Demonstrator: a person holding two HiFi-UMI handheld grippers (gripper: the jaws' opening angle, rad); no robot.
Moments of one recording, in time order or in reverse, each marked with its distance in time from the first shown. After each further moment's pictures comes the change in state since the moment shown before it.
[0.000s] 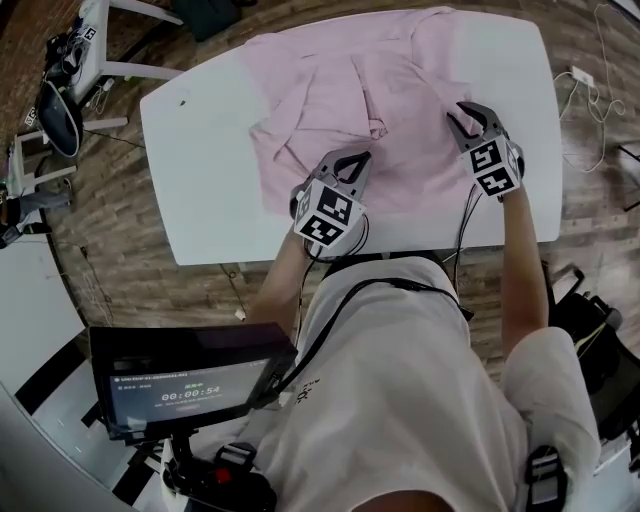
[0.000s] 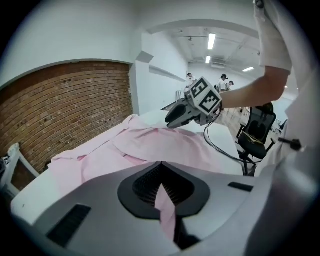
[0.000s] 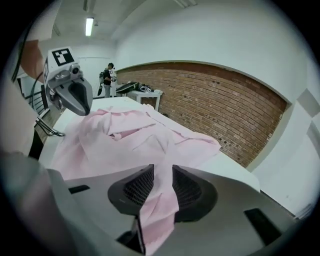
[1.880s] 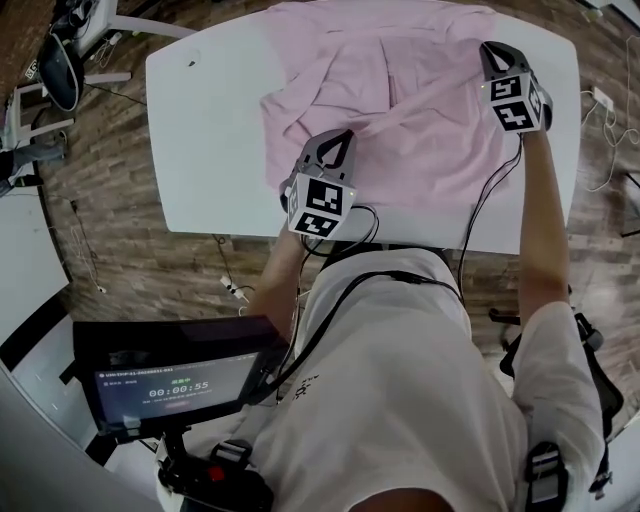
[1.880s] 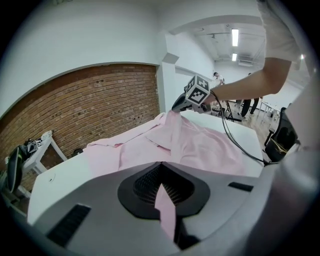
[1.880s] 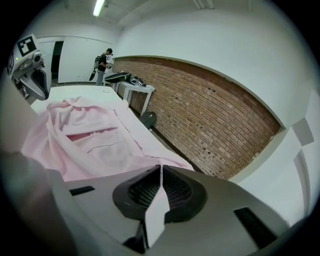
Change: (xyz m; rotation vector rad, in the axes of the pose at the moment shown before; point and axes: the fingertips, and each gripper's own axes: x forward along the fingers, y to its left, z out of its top) left arm -0.033 0.056 -0.027 -0.151 0.007 0.287; right arm 0.072 -0.109 0.063 -0.142 0.031 -0.161
